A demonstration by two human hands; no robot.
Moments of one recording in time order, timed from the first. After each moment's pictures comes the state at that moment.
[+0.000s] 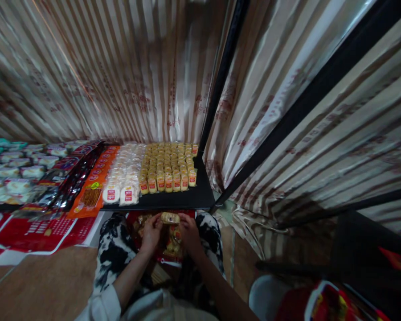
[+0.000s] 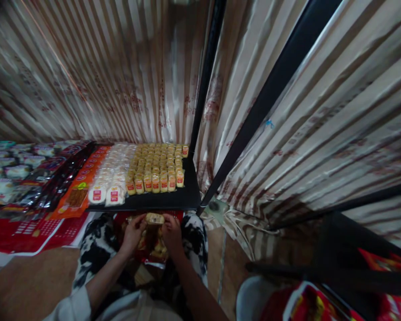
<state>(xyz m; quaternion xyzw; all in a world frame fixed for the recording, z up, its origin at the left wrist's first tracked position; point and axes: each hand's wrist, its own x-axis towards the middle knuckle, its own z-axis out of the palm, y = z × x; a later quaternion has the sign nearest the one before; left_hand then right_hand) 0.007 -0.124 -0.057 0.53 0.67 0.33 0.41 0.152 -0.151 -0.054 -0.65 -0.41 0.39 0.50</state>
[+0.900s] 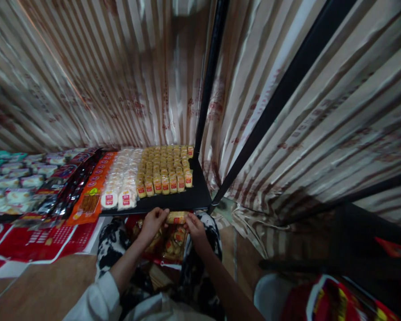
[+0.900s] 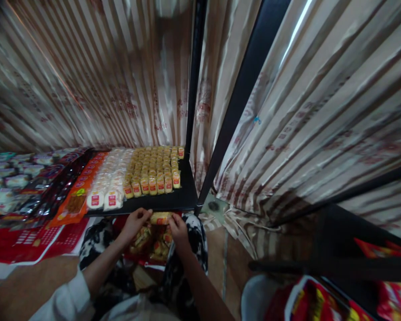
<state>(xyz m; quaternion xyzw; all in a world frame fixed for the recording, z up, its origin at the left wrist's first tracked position) 0.026 -0.105 0.001 0.54 0.56 0.34 0.53 0.175 -0.149 -0.030 -0.59 -0.28 0.51 0.56</state>
